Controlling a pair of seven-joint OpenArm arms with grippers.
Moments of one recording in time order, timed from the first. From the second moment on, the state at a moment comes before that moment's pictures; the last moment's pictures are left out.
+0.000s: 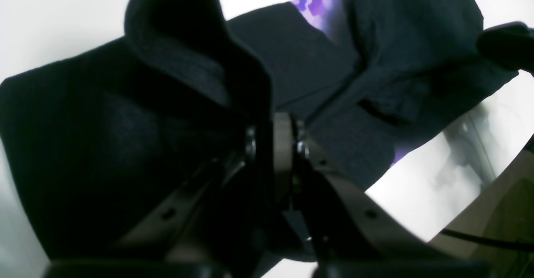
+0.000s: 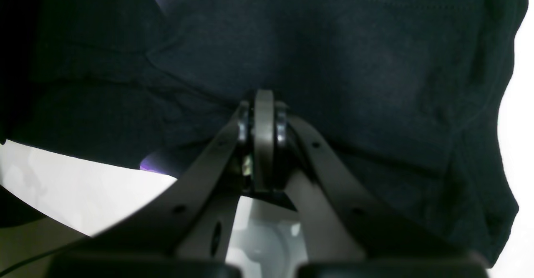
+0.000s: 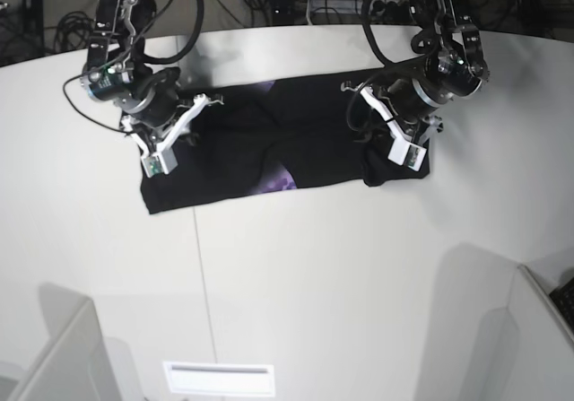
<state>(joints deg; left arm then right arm) 17.1 -0.9 -14.4 109.2 -28.0 -31.4 58.2 -14.8 0.4 9.6 107.5 20.3 22.6 -59.2</state>
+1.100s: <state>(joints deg) 16.3 0.3 -10.2 109.1 -27.9 -28.2 58.2 -14.8 -0.7 12.3 107.5 20.3 22.6 -59.7</state>
